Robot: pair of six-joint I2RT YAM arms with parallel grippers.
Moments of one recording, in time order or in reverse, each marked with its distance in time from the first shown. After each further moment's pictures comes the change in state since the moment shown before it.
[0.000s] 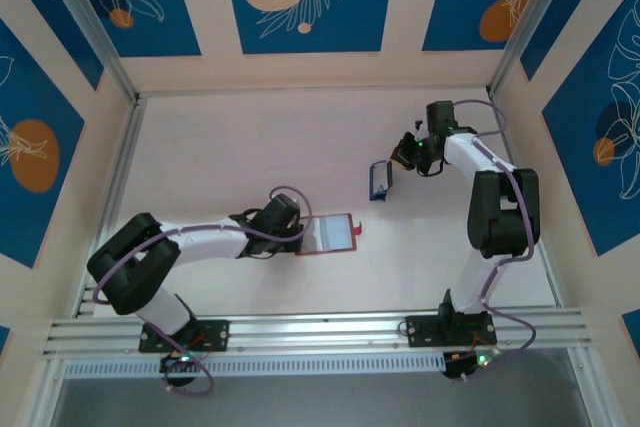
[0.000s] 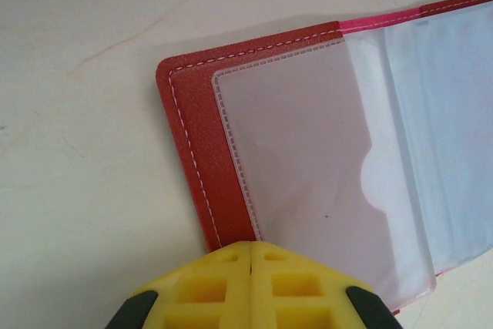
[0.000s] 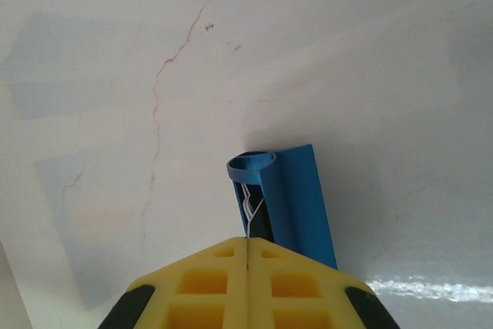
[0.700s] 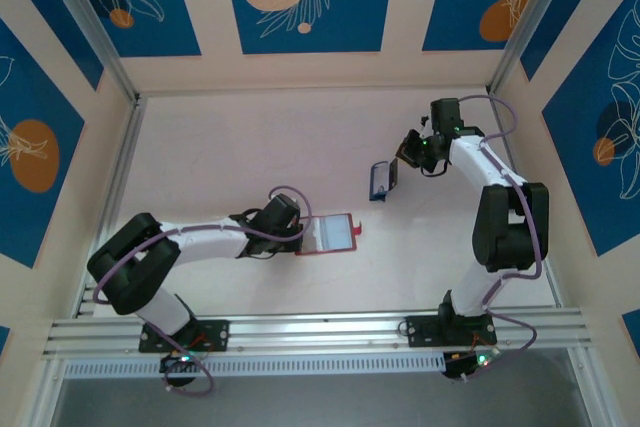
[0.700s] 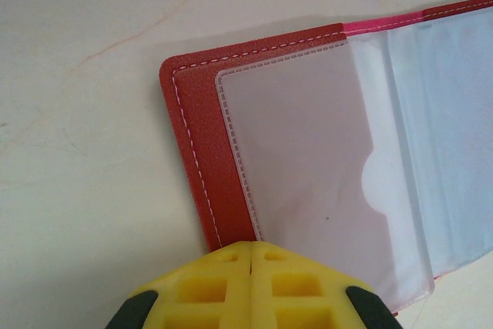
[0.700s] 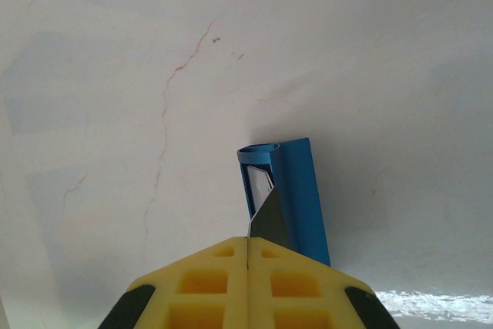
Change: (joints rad) left arm 0.000 0.002 0.000 0.001 0.000 -0.018; right arm 0.012 -0.103 -0.020 -0.037 0.076 0.000
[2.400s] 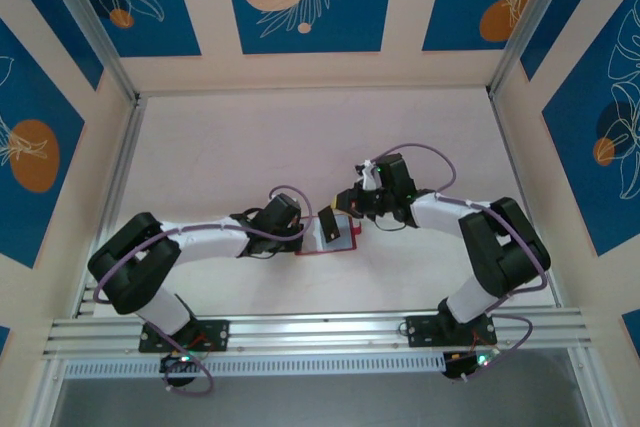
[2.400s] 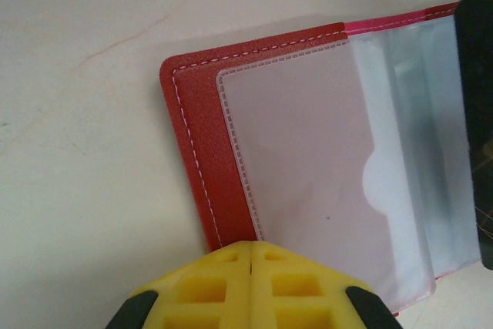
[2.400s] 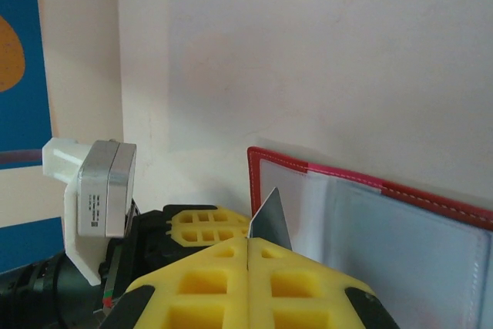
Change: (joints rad) left arm -0.002 0.002 0.010 -0.016 -0.007 0.001; right arm 0.386 -0.117 -0.548 0.730 -0.340 0.233
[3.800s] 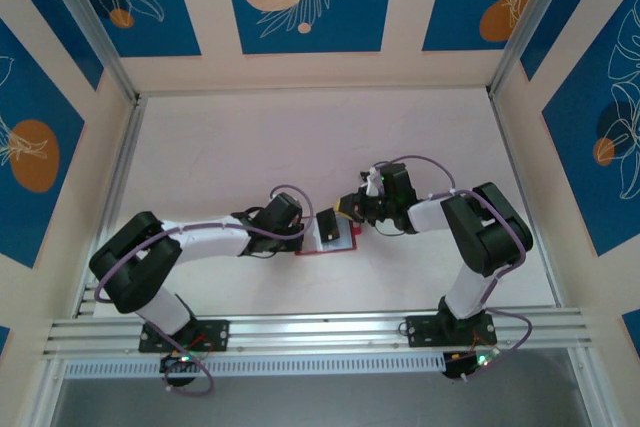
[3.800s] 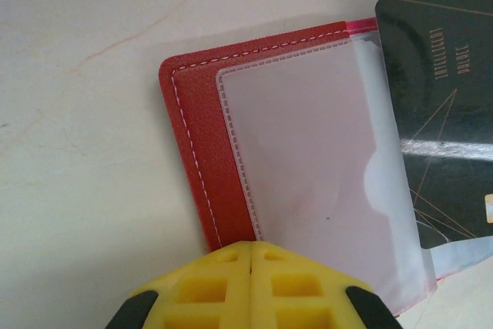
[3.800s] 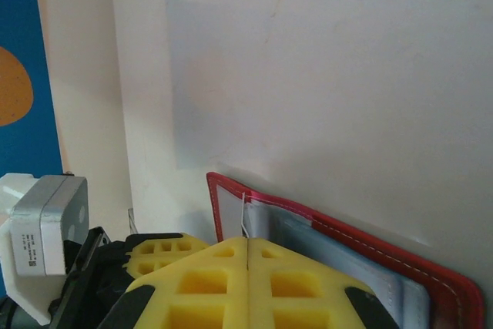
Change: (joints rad) left arm -0.001 0.009 0.019 -0.026 0.000 0.002; right arm -0.050 0.137 -0.098 0.282 -0.026 0.095
